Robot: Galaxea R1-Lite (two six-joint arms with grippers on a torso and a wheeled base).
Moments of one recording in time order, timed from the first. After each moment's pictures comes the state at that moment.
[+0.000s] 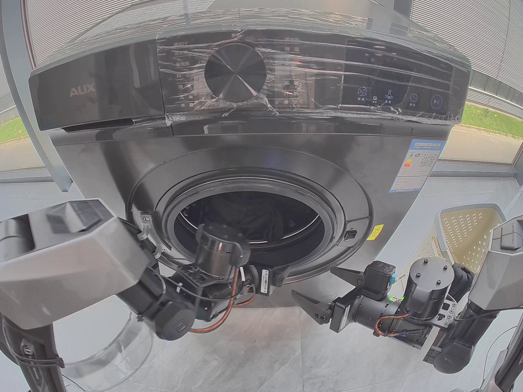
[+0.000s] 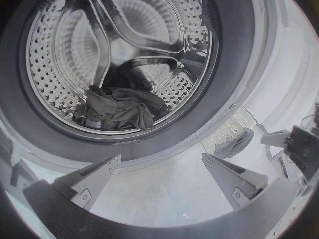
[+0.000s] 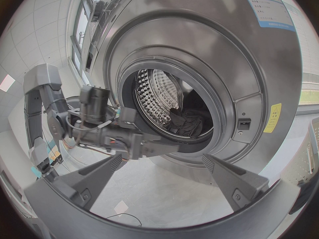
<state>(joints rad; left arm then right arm) -0.69 2.16 -0.87 -0.84 0.15 -0.25 0.74 2.02 -0.29 -1.55 -0.01 0.22</state>
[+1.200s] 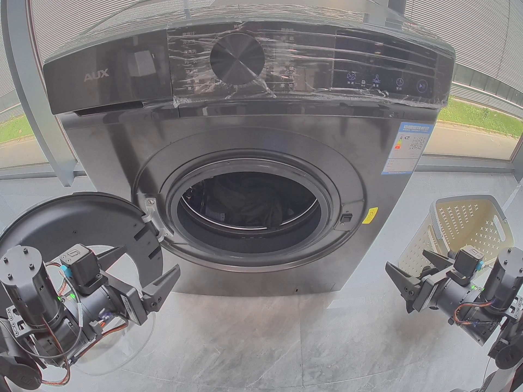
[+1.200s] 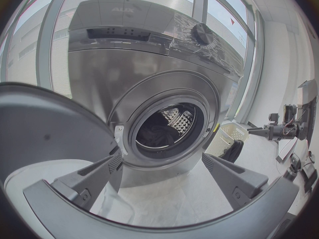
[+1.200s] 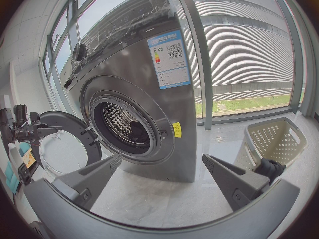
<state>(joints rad) -0.60 1.36 -0.17 -1.03 0.23 -0.09 0.55 1.61 -0.02 -1.44 -0.21 0.19</state>
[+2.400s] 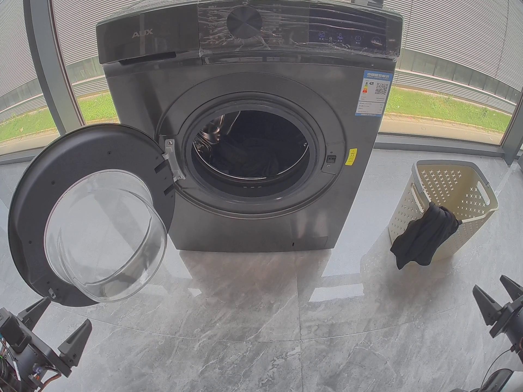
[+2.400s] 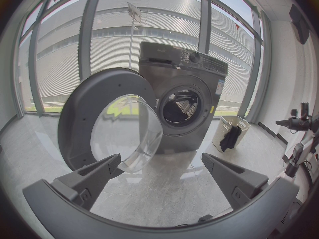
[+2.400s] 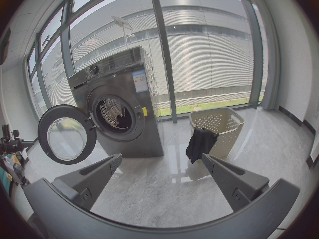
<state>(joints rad) -0.39 0.57 -0.02 -0.40 0.20 -0.09 0.34 0.66 -0.02 -0.50 -0.26 0.18</state>
